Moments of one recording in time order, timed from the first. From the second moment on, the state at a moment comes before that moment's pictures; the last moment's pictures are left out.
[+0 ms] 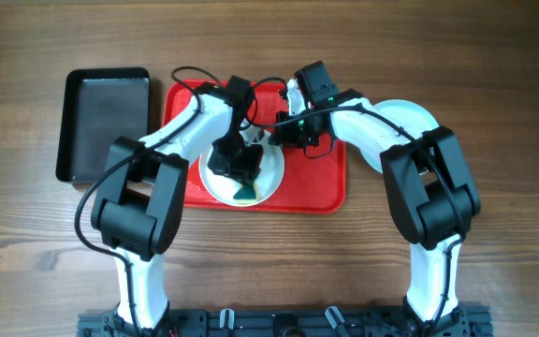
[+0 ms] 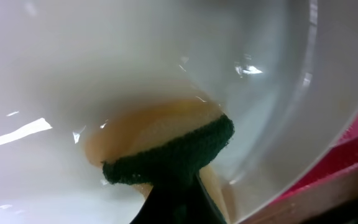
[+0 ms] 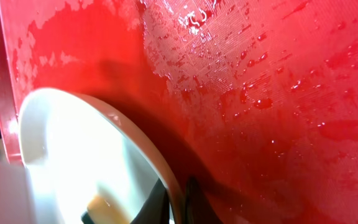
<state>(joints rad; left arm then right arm) -0.42 2.09 1.43 -1.09 0.33 -0.09 0.43 2.14 1.40 -0.45 -0.53 0.41</state>
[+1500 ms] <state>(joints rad) -0.21 2.12 1.41 -0.48 0.46 -0.47 0.41 2.15 1.41 -0.43 -0.45 0.56</state>
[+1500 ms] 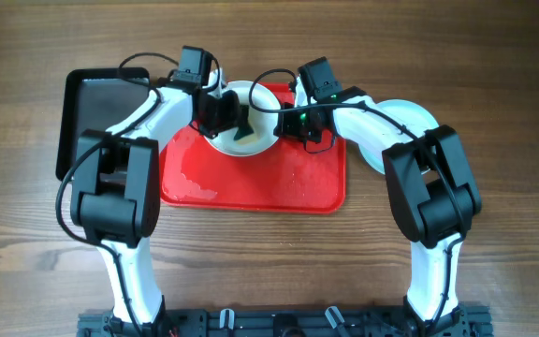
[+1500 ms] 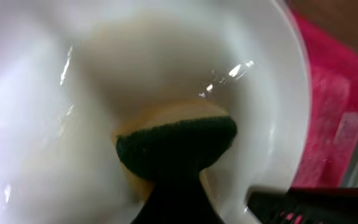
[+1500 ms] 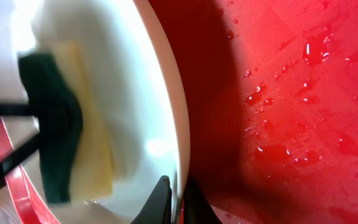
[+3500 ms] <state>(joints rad) -0.22 2.12 1.45 -0.66 0.37 -0.33 0.48 2.16 1.40 -0.35 -0.44 0.51</state>
